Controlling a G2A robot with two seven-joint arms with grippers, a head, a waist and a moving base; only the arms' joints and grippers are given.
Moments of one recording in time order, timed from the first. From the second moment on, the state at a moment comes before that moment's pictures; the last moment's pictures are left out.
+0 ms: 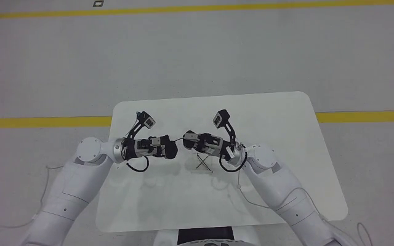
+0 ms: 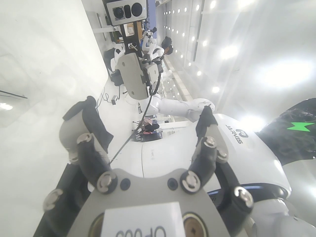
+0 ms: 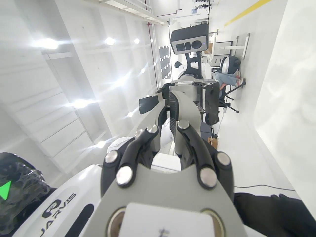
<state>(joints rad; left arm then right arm) 1.26 -0.95 -1.17 -1.43 -0.73 -0.31 -1.29 -1.29 -1.30 1.01 -1.46 0.54 -0.17 0.84</state>
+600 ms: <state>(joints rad) 1.26 -0.95 -1.15 -1.43 -0.75 -0.31 -1.29 -1.29 -1.31 1.00 -1.48 0.52 -0.20 0.71</state>
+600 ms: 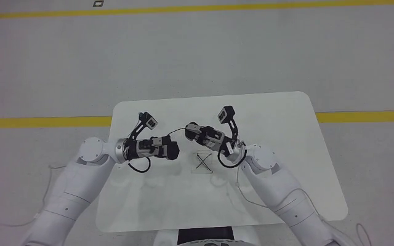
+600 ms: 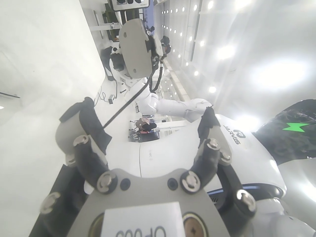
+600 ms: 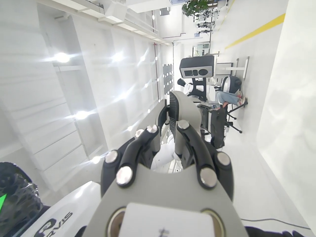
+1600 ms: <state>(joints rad) 1.26 -0.95 -1.17 -1.42 -0.76 -0.32 -1.27 -1.29 -1.29 1.02 -1.46 0.37 -0.18 0.81</state>
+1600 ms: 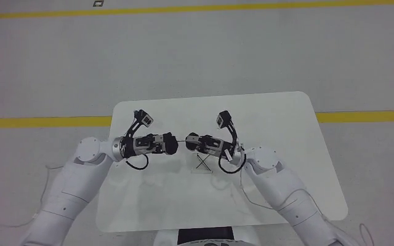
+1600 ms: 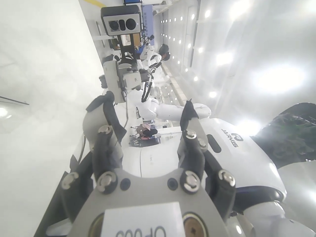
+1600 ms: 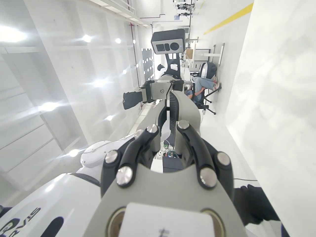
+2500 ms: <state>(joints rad) 1.25 -0.95 -1.15 -1.41 -0.78 -0.31 -1.29 -1.29 -1.29 1.00 -1.48 0.35 -0.19 0.76</state>
